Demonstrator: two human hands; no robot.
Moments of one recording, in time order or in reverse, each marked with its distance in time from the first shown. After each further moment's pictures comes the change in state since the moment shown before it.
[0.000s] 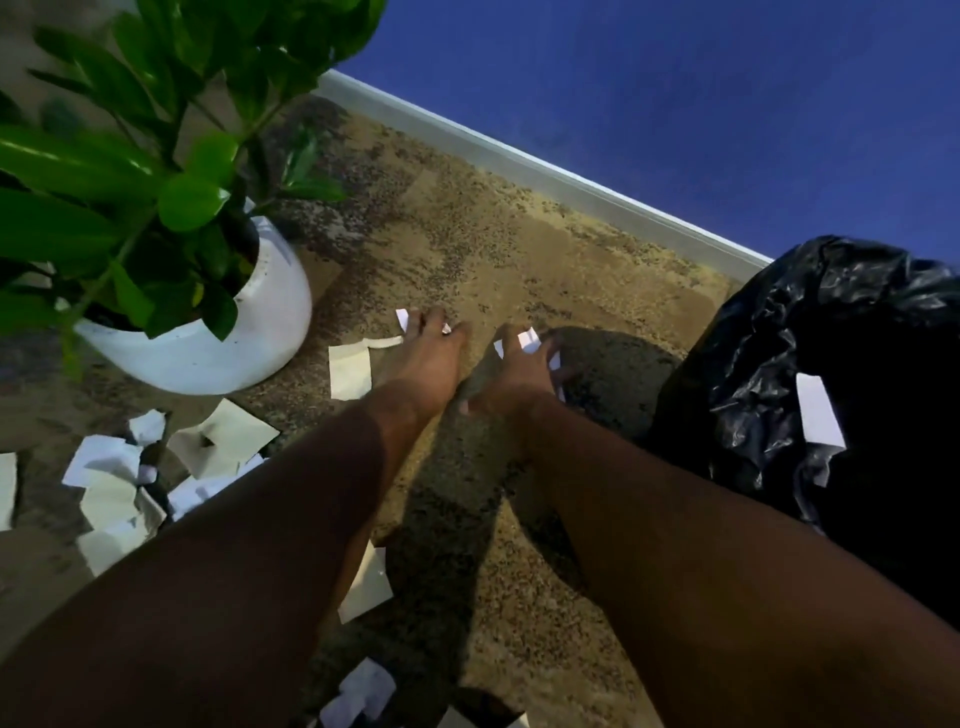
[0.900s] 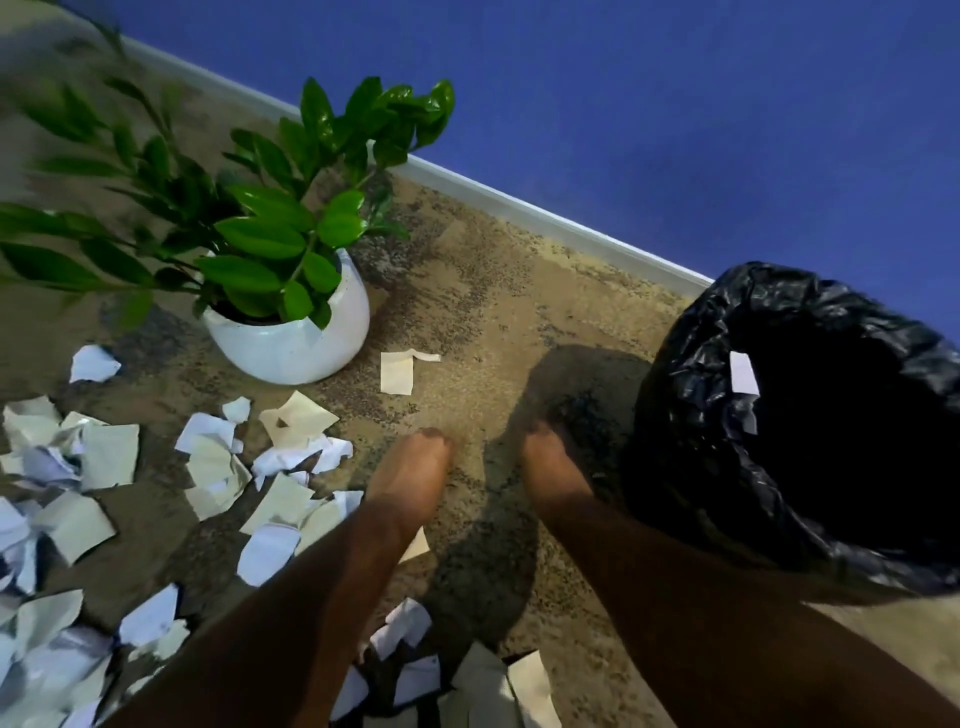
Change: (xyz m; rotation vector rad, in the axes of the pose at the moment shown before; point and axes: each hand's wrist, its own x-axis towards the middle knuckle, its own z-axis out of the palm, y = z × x) left_hand -0.168 -0.007 0.000 -0.081 0.040 0.012; right_hand -0.073 0.067 0.062 0.064 0.087 -0.107
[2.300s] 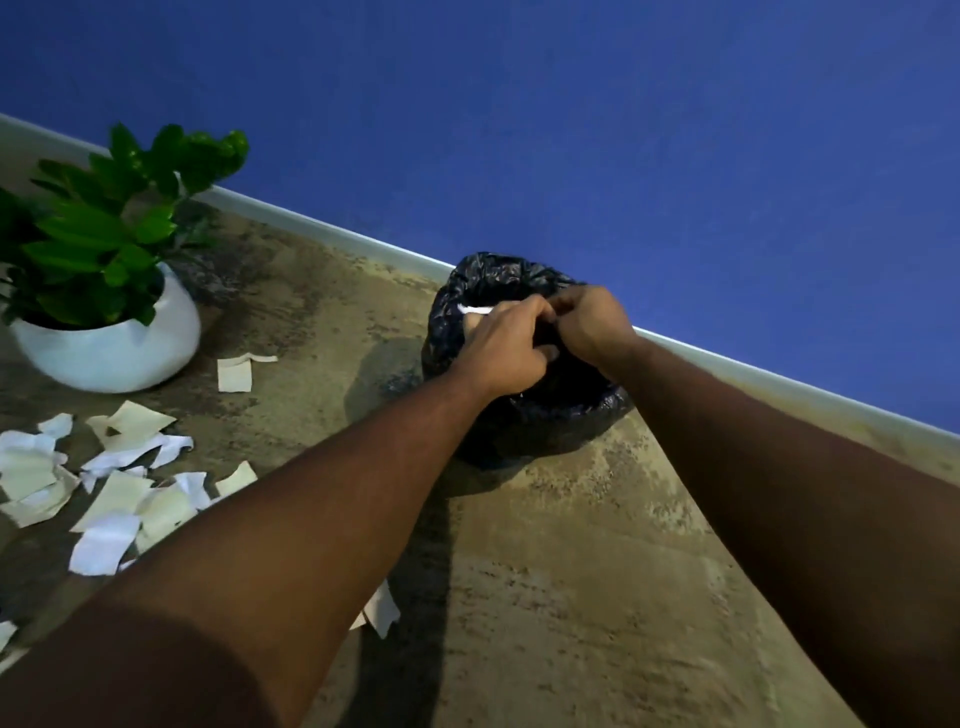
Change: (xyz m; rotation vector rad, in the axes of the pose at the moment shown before) left_hand -0.008 0.299 -0.087 -0.438 0.203 0.476; right_hand -0.149 0.082 -0.274 -0.047 0.526 -0.120
